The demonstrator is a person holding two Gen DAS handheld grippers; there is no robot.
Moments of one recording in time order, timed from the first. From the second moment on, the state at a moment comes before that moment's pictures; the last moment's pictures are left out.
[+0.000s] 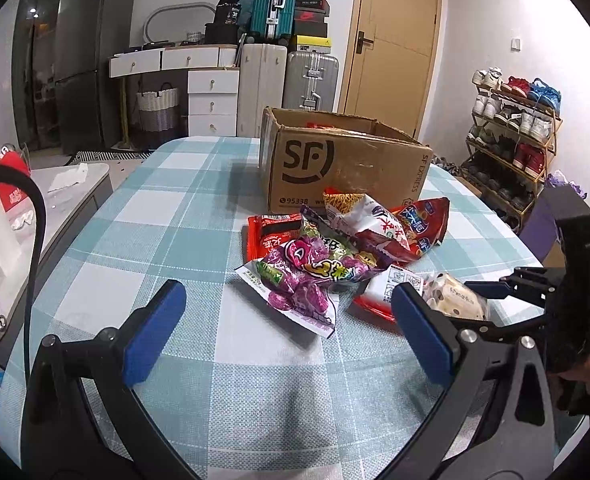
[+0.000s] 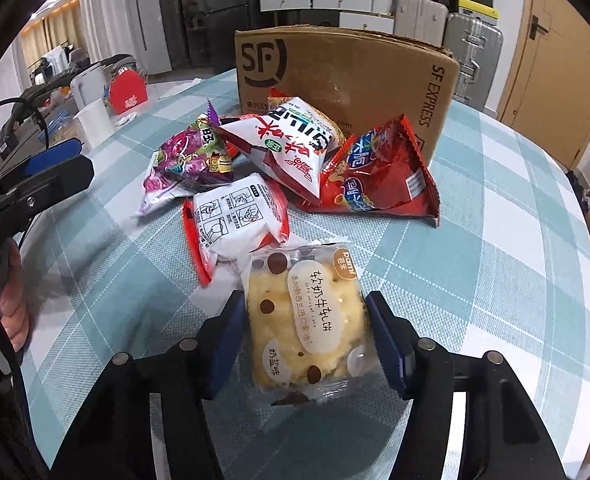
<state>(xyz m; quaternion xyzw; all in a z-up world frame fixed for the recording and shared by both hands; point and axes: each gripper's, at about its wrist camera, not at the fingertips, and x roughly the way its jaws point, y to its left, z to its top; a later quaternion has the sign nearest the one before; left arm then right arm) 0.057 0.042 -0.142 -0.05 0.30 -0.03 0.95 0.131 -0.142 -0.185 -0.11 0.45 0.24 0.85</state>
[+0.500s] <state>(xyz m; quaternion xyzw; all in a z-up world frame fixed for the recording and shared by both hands) 0.058 0.047 -0.144 -0.06 0.31 -0.02 0.95 0.119 -0.176 -0.170 -0.02 0.41 0.21 0.89</state>
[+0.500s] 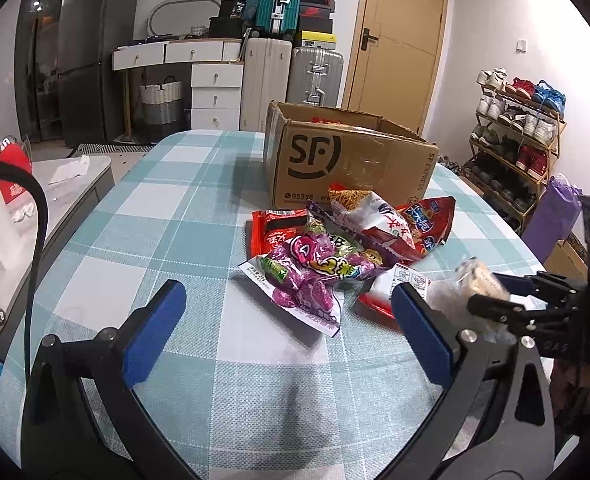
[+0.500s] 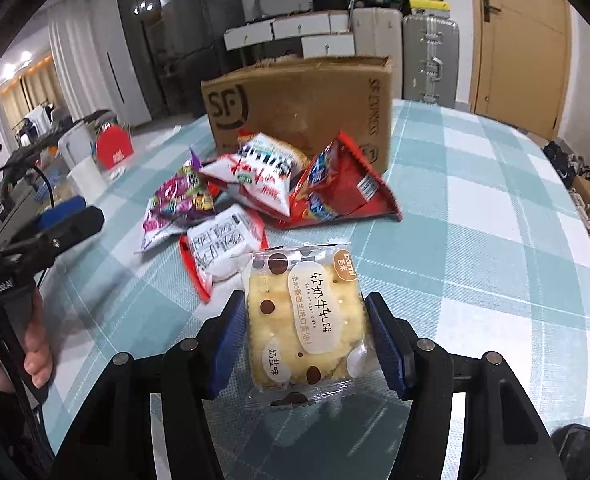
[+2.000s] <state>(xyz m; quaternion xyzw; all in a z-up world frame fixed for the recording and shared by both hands) 0.168 0.038 -0.186 -0.02 0.45 -0.14 0.88 0.119 -0.213 -0.162 0.07 0.39 0.20 0.90</state>
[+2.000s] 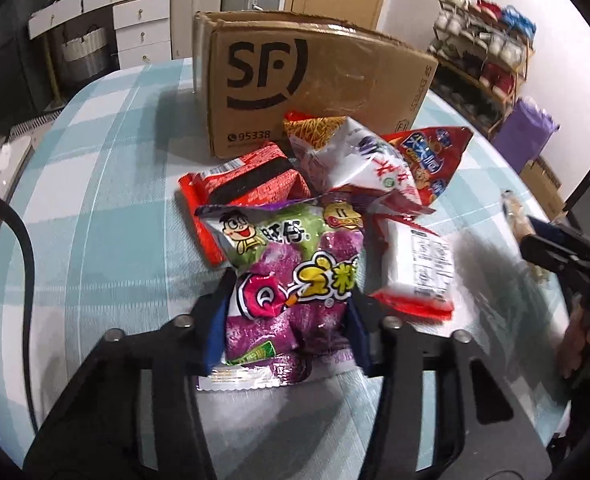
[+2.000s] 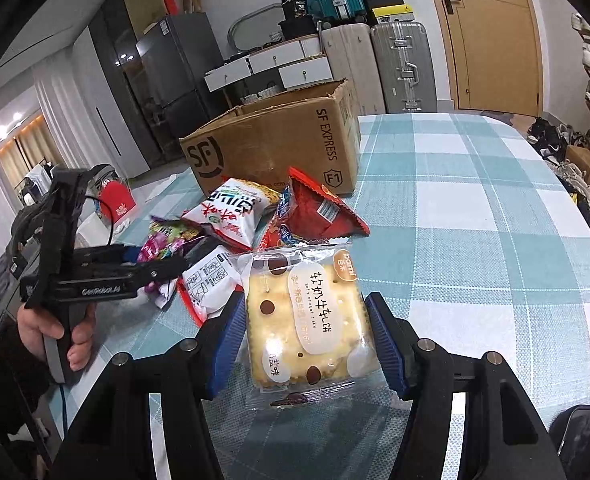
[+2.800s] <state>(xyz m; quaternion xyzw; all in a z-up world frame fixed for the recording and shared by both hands) 0.107 0.050 -0.170 -0.03 0.42 -0.12 0.90 0.107 -0.216 -0.154 0.07 0.36 0.18 0.91</state>
